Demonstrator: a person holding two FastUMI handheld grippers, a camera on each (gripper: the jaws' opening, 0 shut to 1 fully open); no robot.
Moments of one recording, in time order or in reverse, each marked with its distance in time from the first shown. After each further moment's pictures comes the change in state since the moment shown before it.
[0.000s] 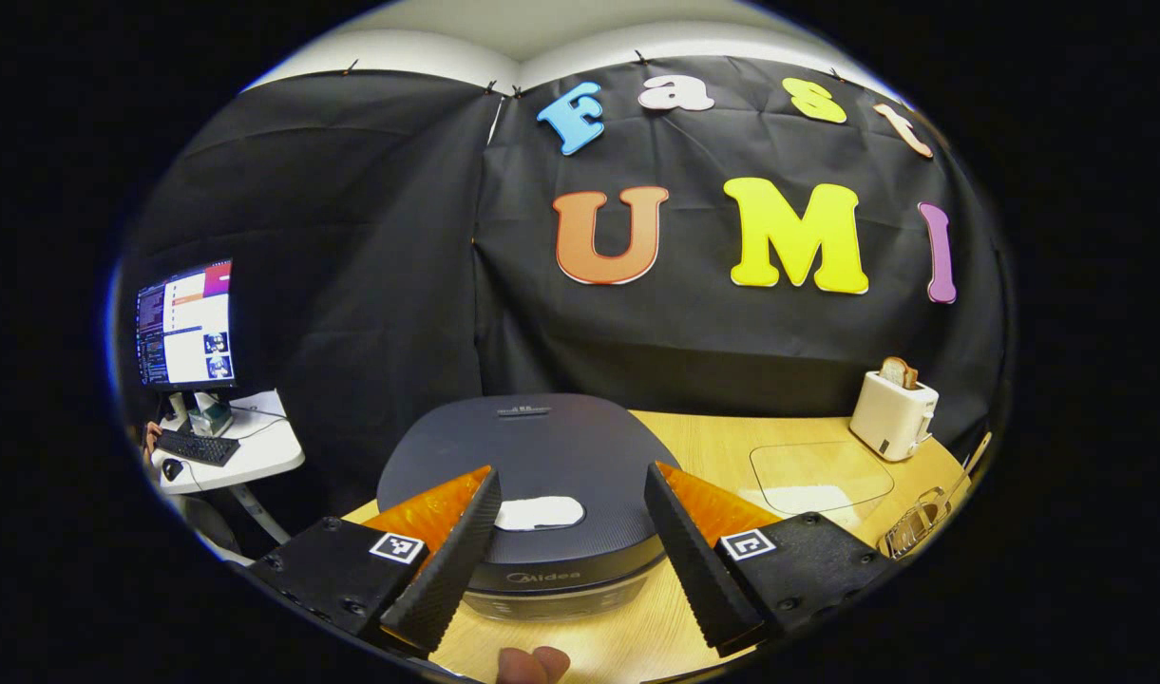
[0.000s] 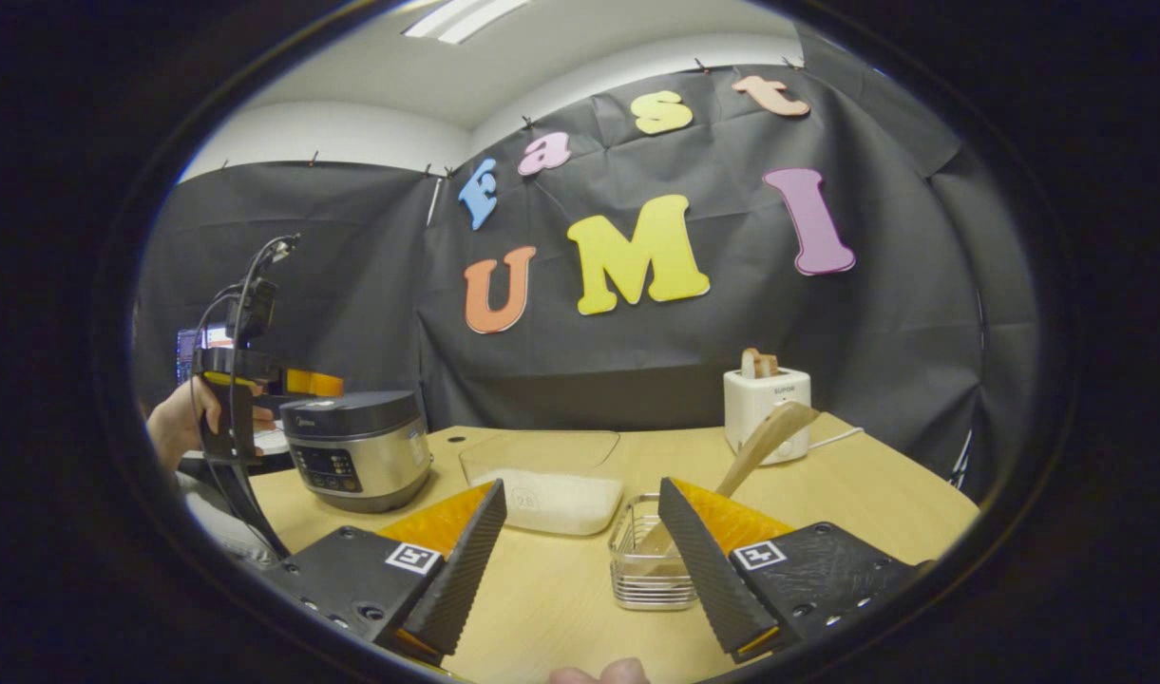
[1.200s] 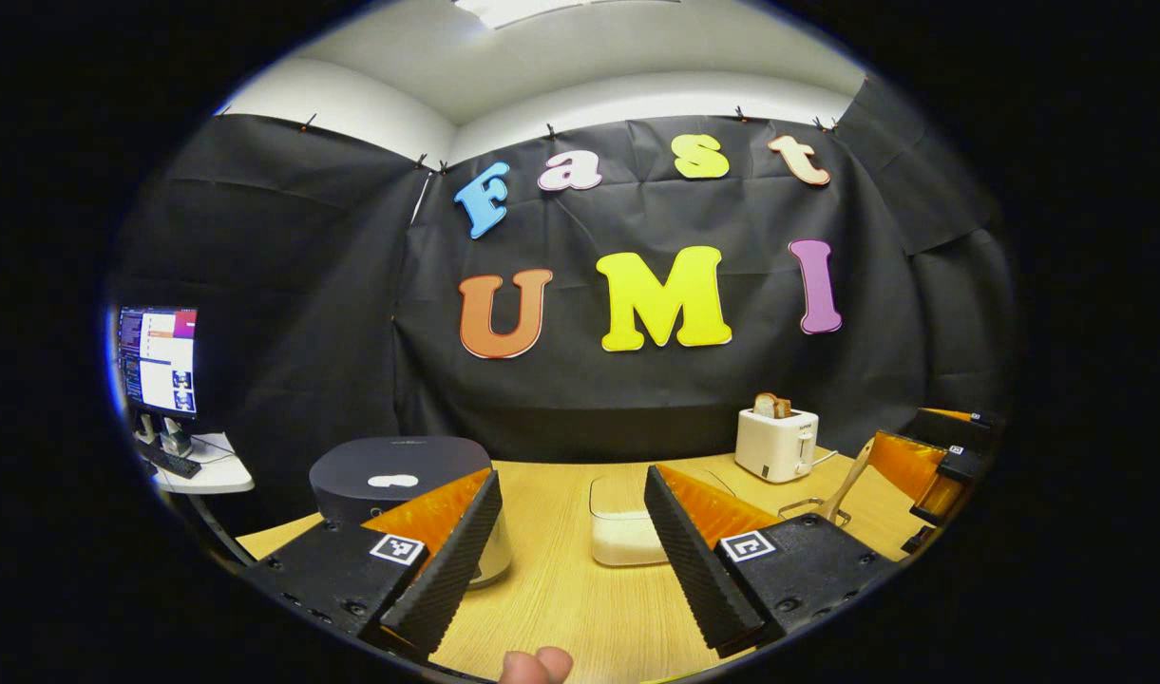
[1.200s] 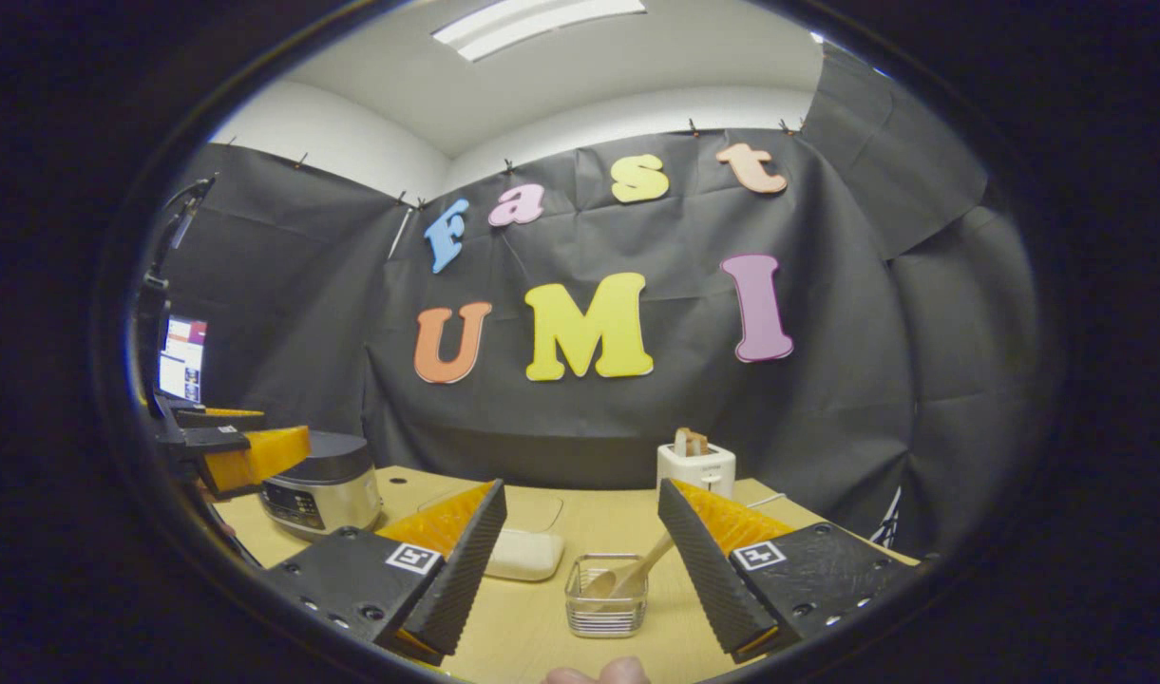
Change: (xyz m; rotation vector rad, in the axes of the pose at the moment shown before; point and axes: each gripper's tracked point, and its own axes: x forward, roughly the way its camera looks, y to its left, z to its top) left arm -0.122 -0.132 0.003 0.056 -0.233 -0.234; right arm -0.046 -0.004 0.076 -0.088 -0.165 -0.211
